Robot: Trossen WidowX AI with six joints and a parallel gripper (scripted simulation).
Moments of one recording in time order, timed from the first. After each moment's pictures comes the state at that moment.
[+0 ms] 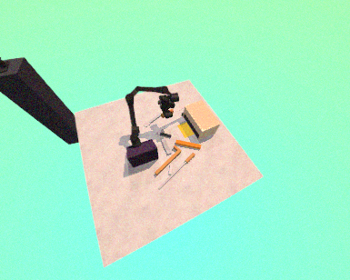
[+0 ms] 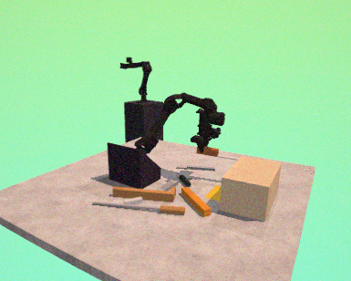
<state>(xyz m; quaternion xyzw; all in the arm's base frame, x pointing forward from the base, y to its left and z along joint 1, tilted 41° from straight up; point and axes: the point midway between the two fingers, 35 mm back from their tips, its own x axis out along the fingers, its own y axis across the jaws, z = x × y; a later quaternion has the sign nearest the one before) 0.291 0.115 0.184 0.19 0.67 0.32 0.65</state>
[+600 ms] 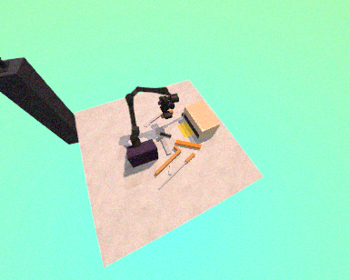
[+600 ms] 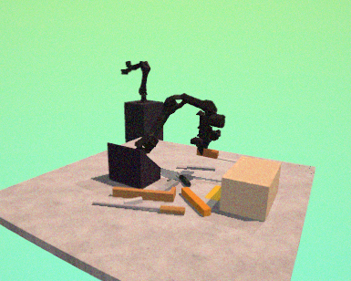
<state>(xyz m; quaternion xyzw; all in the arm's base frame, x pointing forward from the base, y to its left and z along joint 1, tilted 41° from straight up) 0.288 0.124 0.179 0.20 0.68 0.31 0.64</state>
